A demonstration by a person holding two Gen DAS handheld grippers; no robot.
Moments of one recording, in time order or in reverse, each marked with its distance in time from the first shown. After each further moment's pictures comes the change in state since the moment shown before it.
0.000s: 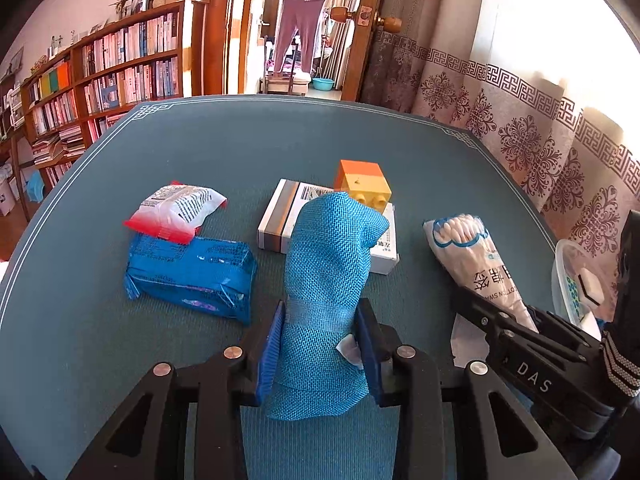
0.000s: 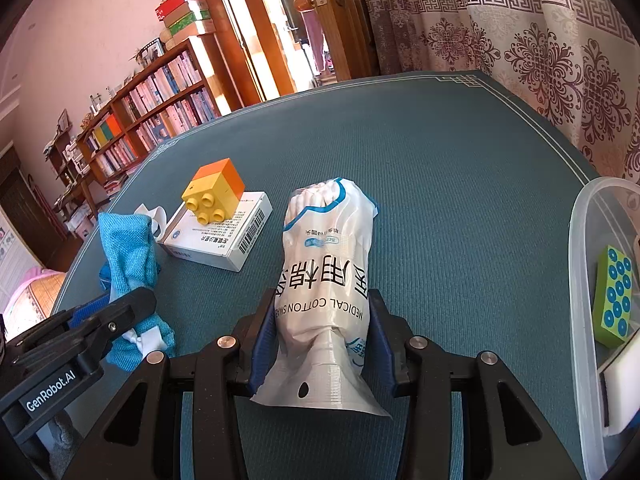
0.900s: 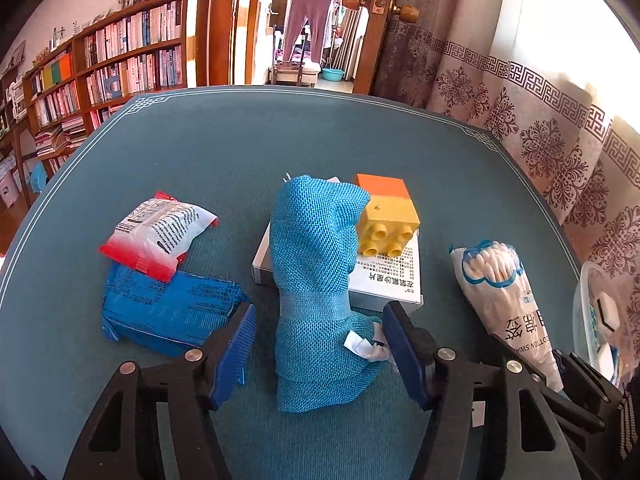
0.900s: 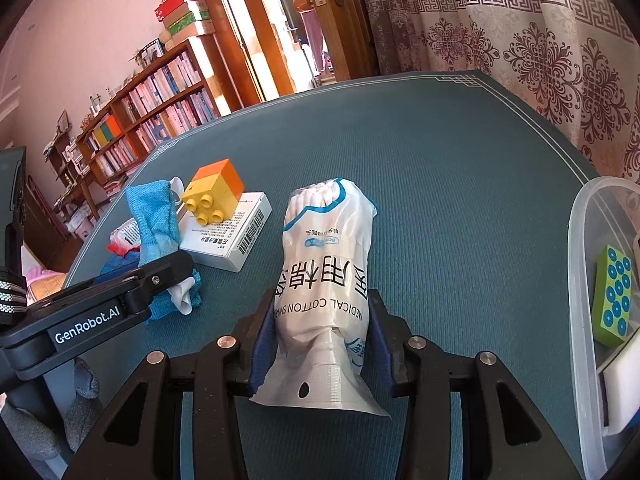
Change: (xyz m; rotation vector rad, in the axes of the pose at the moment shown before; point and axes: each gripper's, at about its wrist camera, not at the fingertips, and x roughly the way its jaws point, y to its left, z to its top) left arm 0.032 0.005 0.026 -0.028 0.031 0.014; right arm 0.001 -0.001 0.001 0.000 0.000 0.001
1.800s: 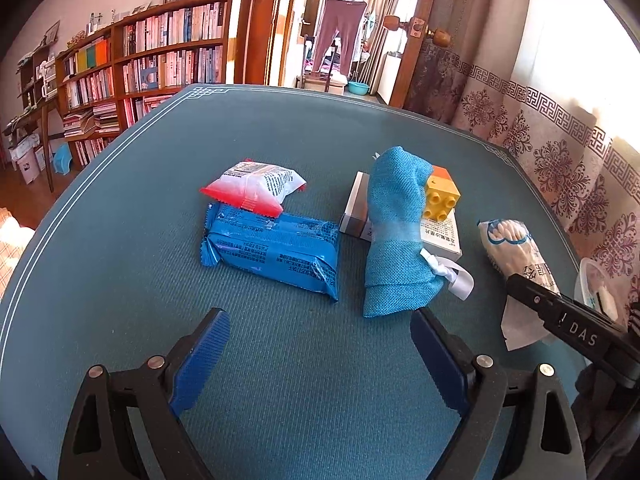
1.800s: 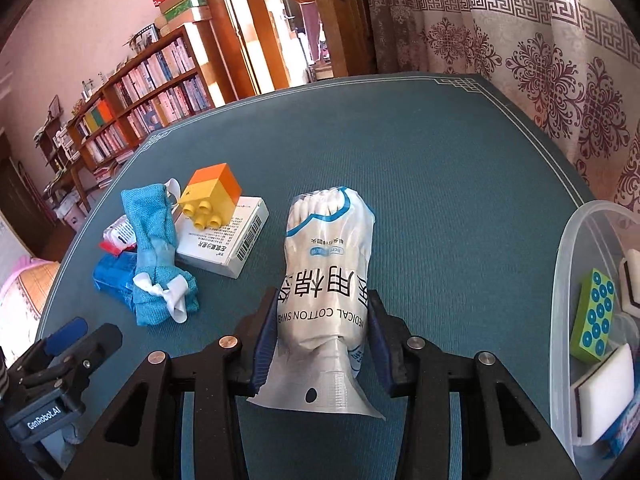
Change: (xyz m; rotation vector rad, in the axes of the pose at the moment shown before) left arm -0.046 0.040 -0.042 -0.074 -0.047 0.053; right arm -0.001 0.010 0.014 -0.034 0.043 -0.052
